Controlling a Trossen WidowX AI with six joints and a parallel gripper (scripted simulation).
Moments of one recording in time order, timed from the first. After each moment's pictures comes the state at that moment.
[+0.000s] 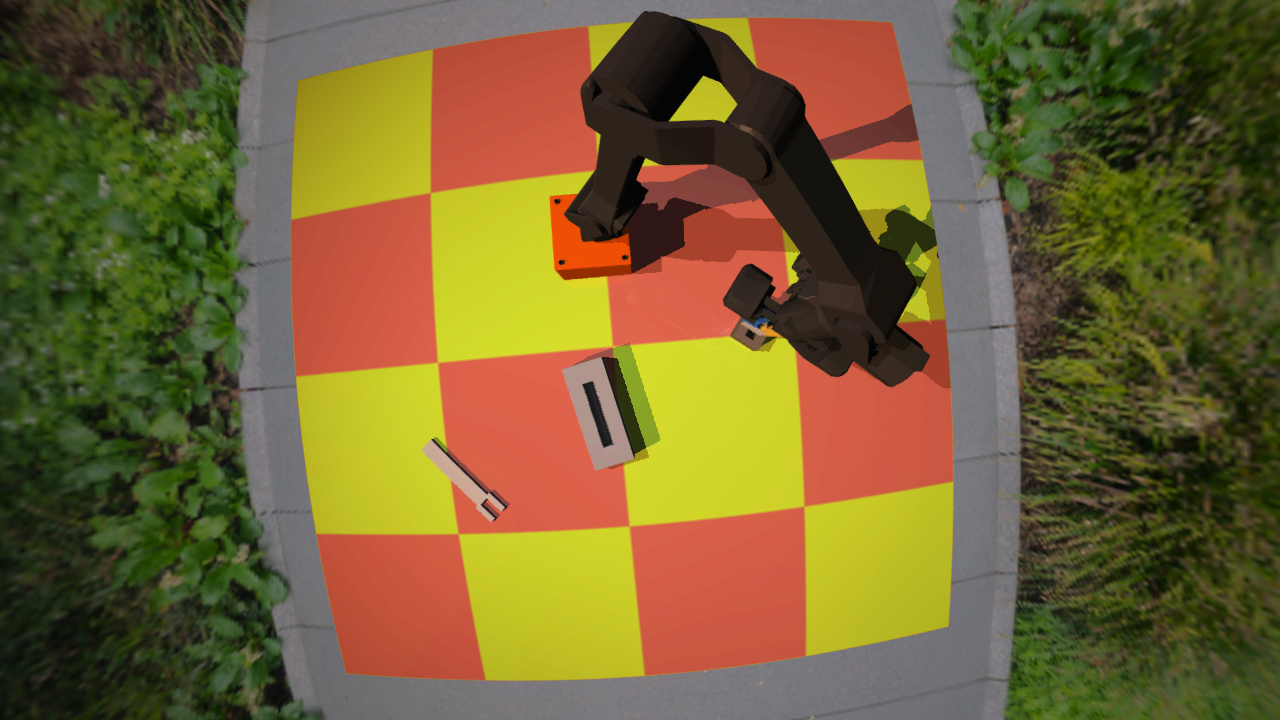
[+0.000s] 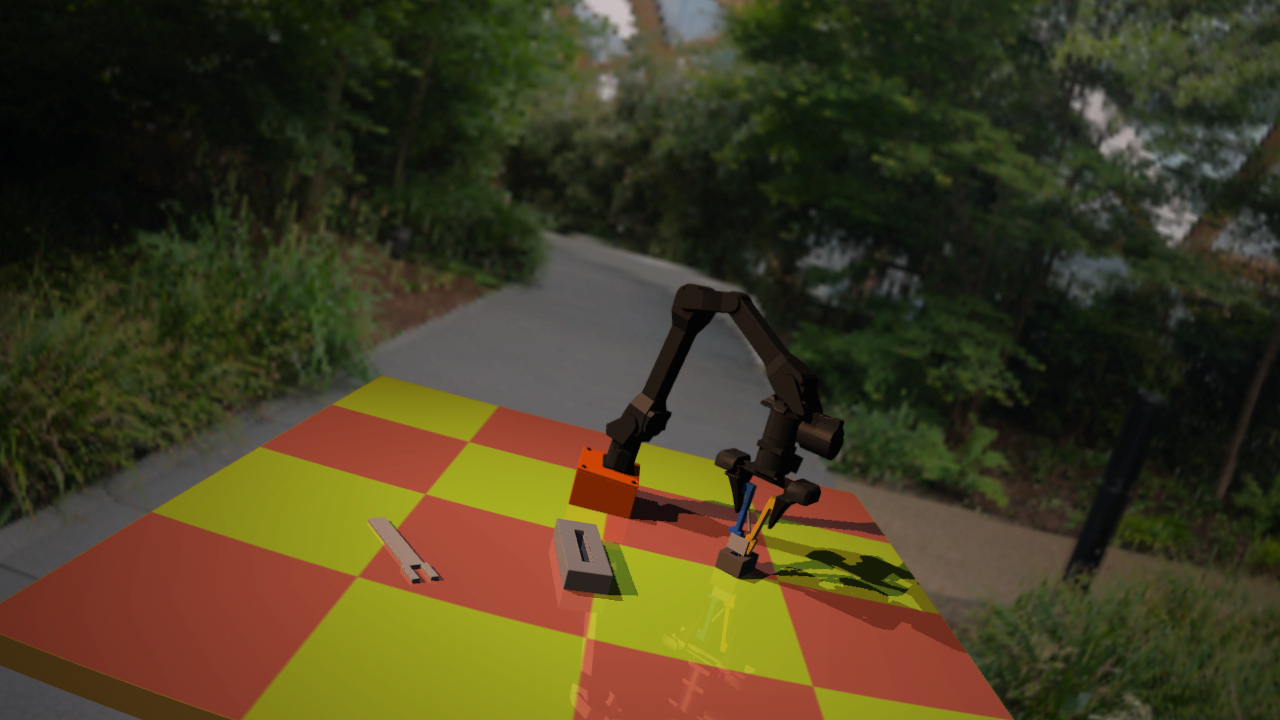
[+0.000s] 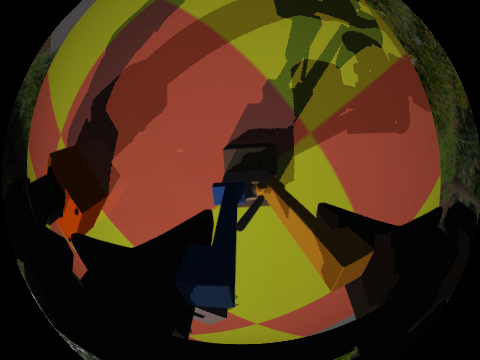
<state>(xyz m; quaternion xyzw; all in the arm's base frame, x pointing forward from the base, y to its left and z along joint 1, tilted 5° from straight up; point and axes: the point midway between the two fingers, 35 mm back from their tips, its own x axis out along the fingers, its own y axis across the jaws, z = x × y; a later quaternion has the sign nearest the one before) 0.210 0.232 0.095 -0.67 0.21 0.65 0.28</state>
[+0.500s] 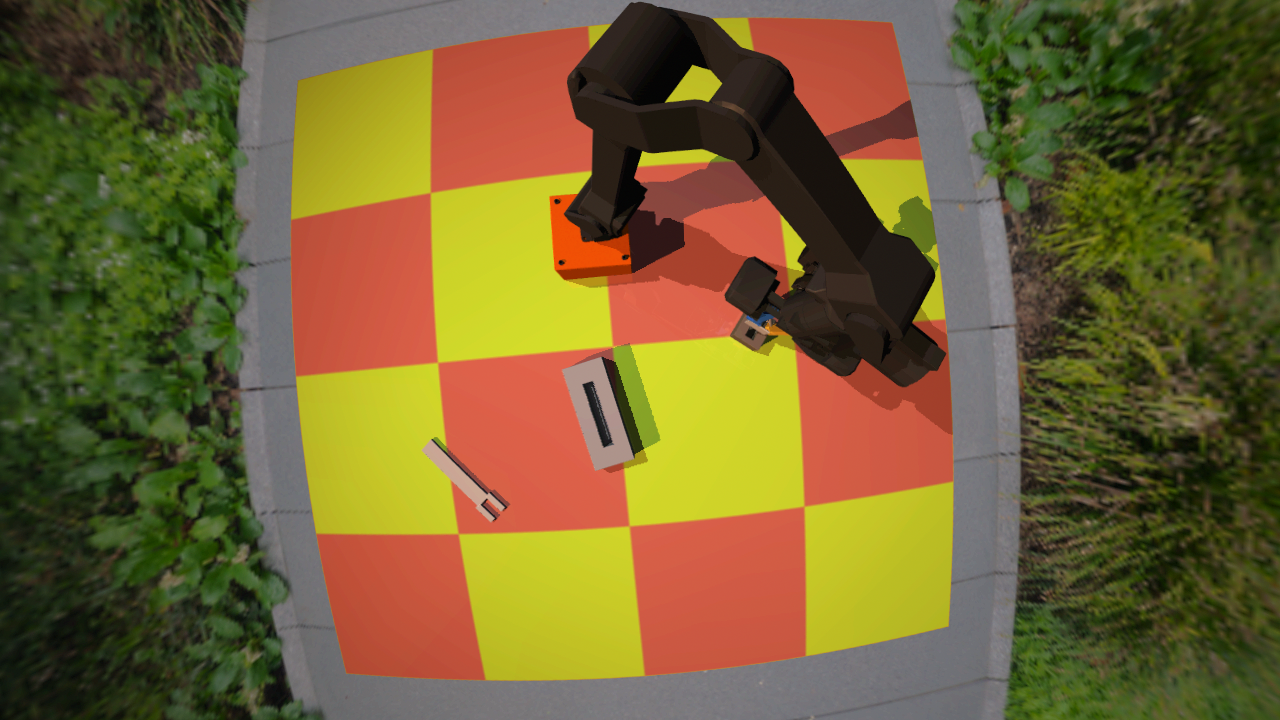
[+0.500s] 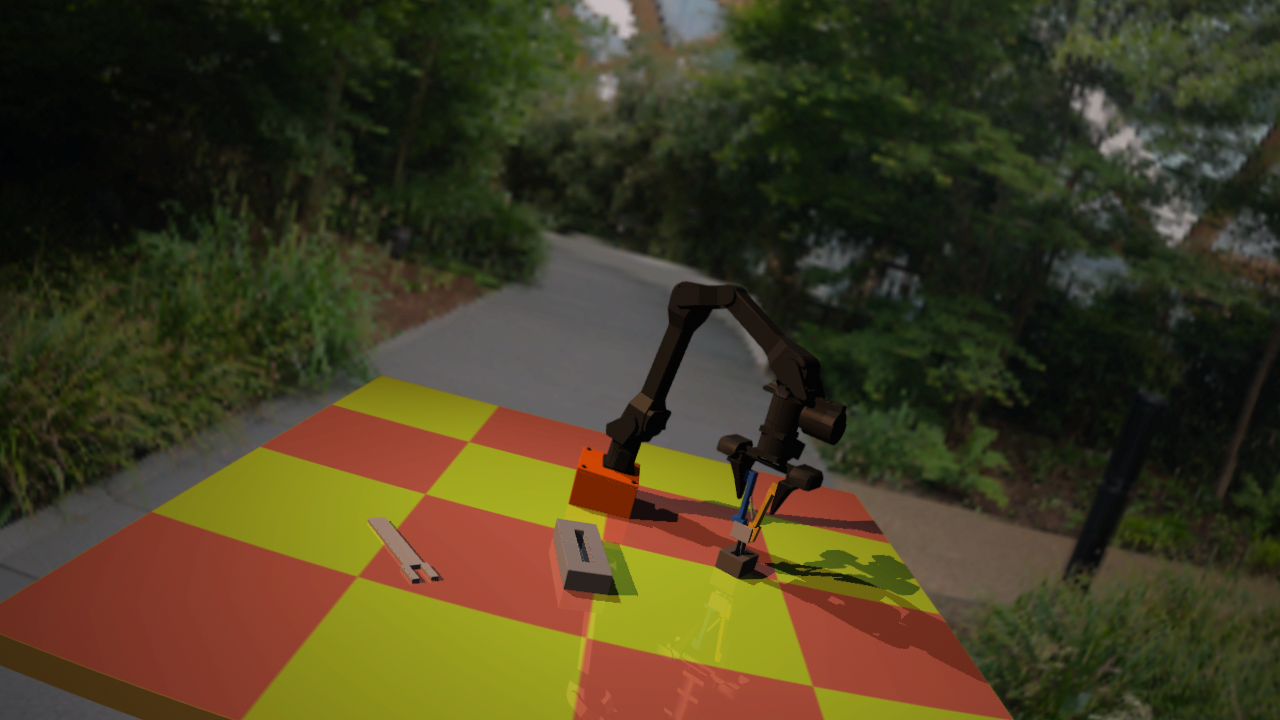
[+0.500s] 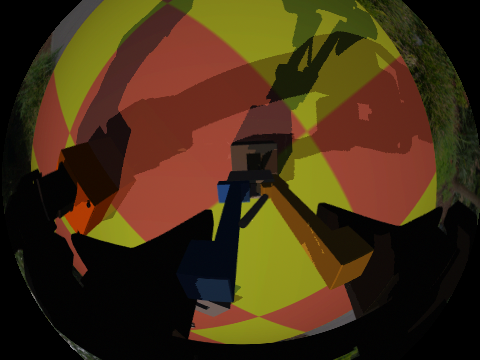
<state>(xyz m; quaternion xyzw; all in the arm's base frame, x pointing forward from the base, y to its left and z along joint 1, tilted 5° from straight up) 0.205 0.227 0.120 -0.67 0.21 0.65 0.28</state>
